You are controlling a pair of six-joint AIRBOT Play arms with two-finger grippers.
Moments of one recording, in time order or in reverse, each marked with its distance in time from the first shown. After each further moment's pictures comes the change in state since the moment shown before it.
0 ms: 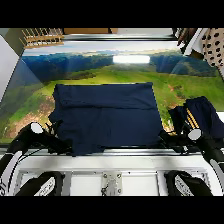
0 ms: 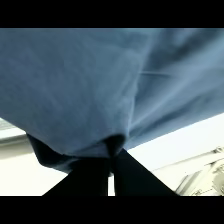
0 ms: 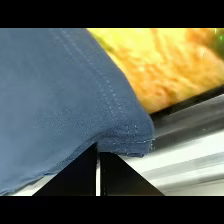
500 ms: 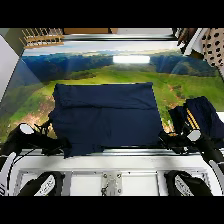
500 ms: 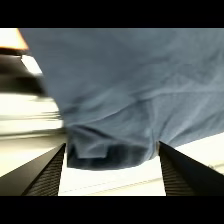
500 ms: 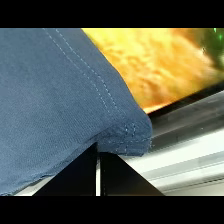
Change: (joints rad) left arm 0.151 -0.002 -0.007 0.019 0.012 -0.009; right arm 0.000 0.000 -0.032 0.008 -0.031 0.017
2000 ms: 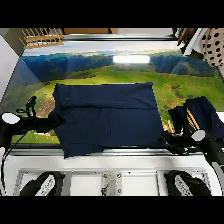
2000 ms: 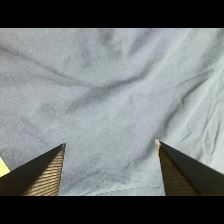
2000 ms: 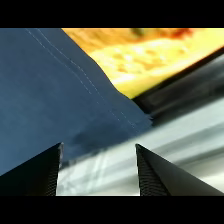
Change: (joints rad) left arm 0.064 0.036 0.208 -0.174 0.189 0.084; right arm -0.051 0.040 0.011 -0.015 0.070 0.042
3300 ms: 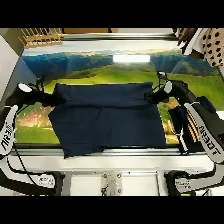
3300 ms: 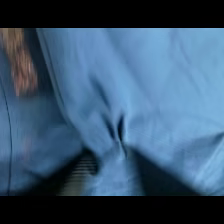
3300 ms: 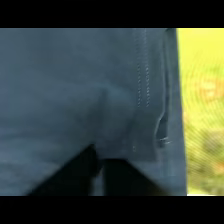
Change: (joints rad) left arm -0.079 -0.631 0.551 0.006 0.097 0.068; right arm 0.348 -0.707 0.902 -0.262 -0.114 -0.181
